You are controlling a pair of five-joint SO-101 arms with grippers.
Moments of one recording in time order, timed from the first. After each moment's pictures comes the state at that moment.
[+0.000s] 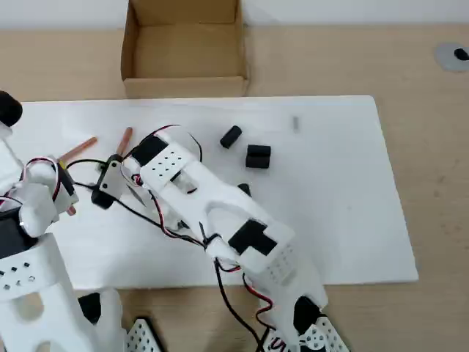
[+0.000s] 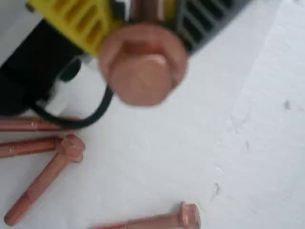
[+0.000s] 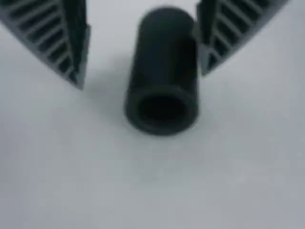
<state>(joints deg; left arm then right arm) -22.9 -50.3 23.5 84.4 -0.9 -51.0 33.0 -16.7 93.4 16.7</state>
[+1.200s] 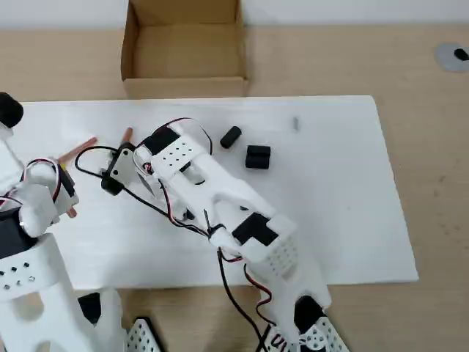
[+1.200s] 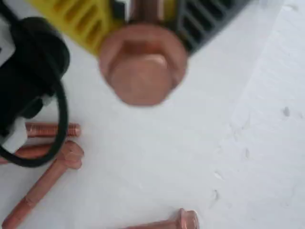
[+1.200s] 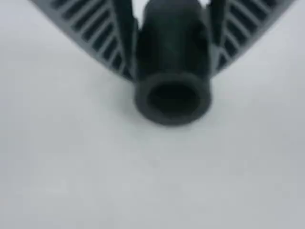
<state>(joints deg) -22.9 -50.3 23.5 85.2 -0.9 -47.1 37.1 -17.6 90.9 16.8</state>
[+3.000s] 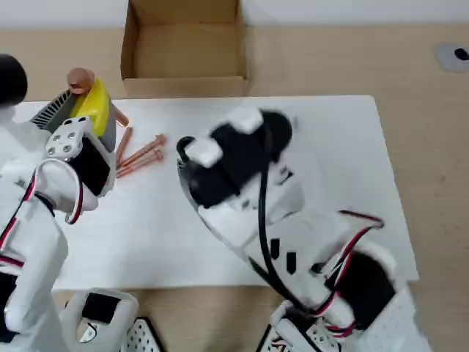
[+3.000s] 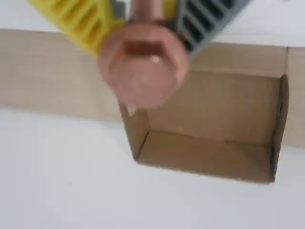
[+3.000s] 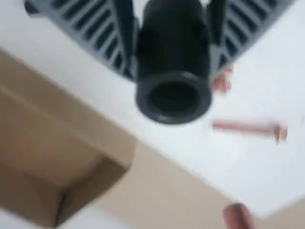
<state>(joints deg) 6.3 -50.6 -6.4 73.2 5.8 -47.8 -61.3 27.4 58.9 -5.3</state>
